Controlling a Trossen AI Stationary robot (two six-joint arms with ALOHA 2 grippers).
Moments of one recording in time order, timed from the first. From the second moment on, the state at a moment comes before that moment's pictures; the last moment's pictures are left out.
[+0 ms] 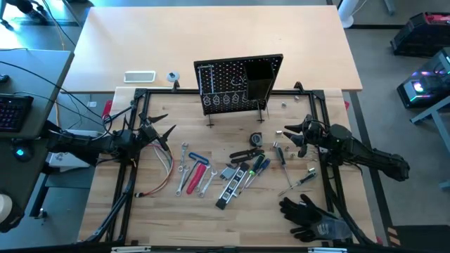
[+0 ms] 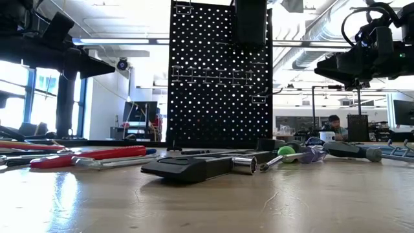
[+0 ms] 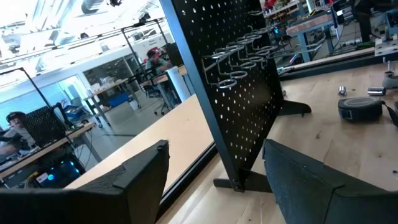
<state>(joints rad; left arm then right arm) -0.07 0.20 0.01 0.24 -0.77 0.45 -0.31 0.01 0.01 0.01 -0.03 0.10</state>
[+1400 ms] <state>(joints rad) -0.04 0.20 0.01 0.40 -0.74 0.26 -0.31 0.01 0.01 0.01 -0.03 0.10</state>
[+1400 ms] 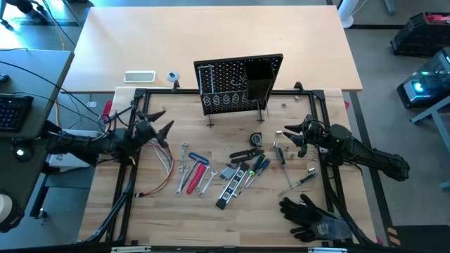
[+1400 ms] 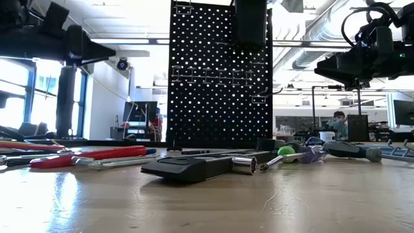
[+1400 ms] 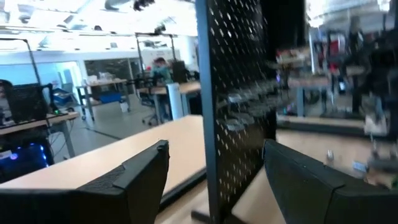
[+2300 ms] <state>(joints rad) -0.04 0.37 0.36 0.68 -0.30 0.50 -0.31 0.01 0.01 0.01 -0.03 0.10</state>
